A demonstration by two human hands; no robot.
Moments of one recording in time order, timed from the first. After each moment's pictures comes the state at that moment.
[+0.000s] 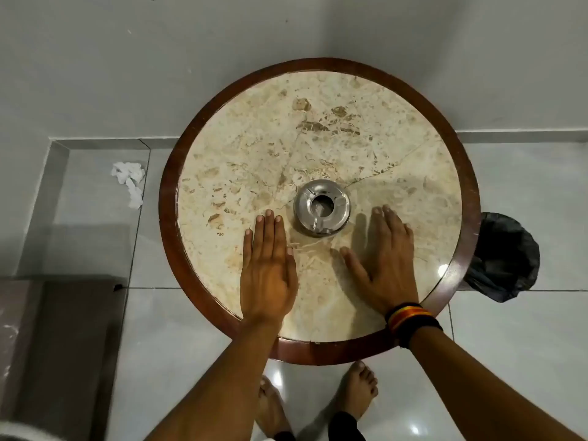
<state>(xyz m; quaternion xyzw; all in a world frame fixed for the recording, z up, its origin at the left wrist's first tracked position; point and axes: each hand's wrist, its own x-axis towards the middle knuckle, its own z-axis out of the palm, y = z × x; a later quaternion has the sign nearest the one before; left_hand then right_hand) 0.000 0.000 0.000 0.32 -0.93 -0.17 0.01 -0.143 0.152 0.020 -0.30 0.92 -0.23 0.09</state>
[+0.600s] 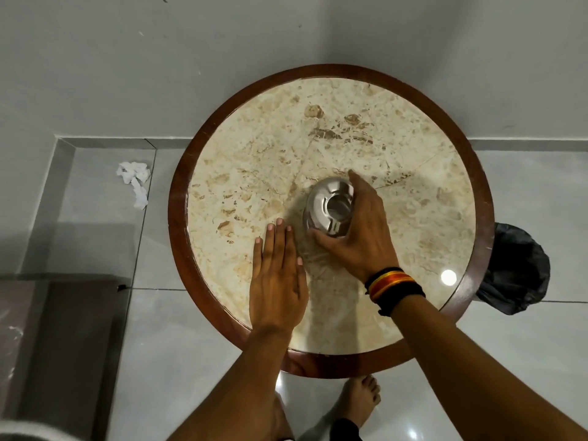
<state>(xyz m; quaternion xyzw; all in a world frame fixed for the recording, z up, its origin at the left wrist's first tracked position) -0.001 -0.001 -0.012 0.33 -0.93 -0.15 0.04 -0.168 0.070 0.044 -0.32 0.87 -0.35 0.13</state>
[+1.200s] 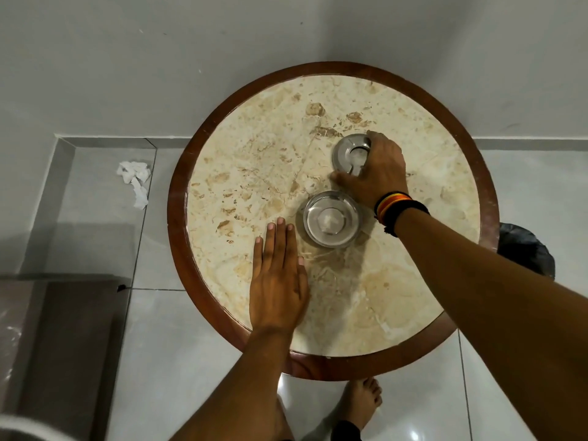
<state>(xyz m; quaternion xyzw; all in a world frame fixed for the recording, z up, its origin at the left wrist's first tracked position) 0.001 -0.003 -0.011 0.32 -0.93 -0.17 0.04 -0.263 0.022 0.031 -0.28 0.93 -0.22 0.09</state>
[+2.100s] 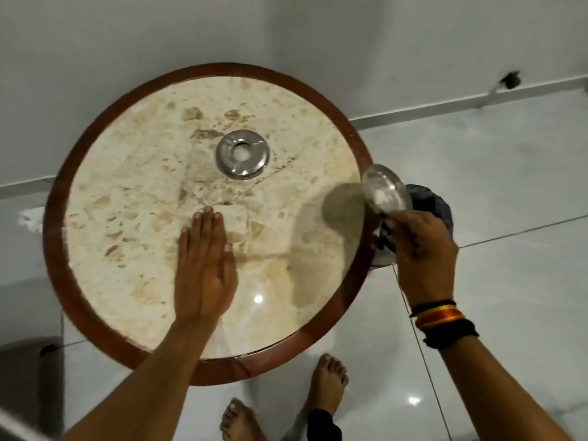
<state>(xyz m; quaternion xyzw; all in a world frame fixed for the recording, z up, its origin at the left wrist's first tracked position) -0.048 0.015 -0.006 0.23 -0.96 -0.15 0.05 -0.209 0.304 0.052 -0.15 0.91 -0.37 -0.07</state>
